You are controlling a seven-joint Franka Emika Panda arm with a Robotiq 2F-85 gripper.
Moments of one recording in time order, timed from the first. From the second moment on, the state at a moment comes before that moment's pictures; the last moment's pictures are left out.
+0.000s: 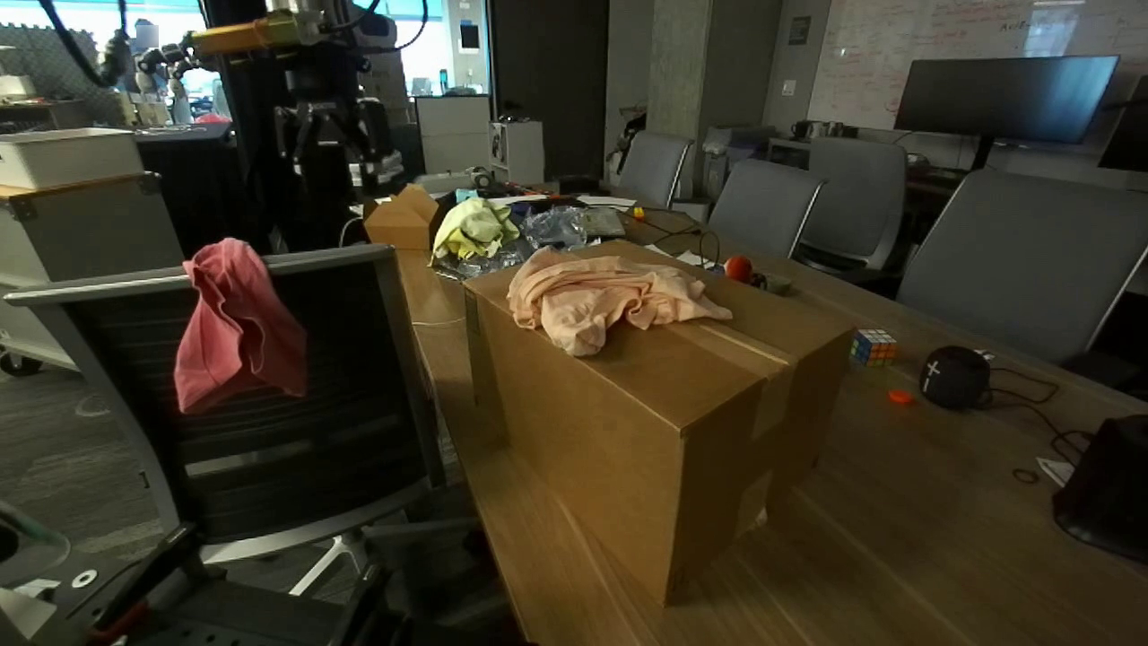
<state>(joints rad) 0.07 -0.08 0.10 -2.05 -0.06 1.81 0.28</state>
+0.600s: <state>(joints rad) 0.15 0.00 0.16 -2.05 -0.05 1.83 0.17</state>
